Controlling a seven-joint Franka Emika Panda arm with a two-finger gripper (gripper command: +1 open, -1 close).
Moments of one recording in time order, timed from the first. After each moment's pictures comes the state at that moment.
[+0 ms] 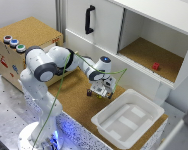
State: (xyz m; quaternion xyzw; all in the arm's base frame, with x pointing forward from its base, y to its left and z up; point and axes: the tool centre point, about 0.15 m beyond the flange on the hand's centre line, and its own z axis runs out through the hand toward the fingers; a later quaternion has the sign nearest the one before) arm 0.393 -0.130 0.232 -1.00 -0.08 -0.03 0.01
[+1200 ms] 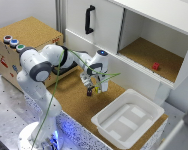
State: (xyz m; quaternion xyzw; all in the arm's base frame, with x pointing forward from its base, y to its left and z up) arm 0.391 -0.132 0.232 -0.92 0.39 0.00 -0.01
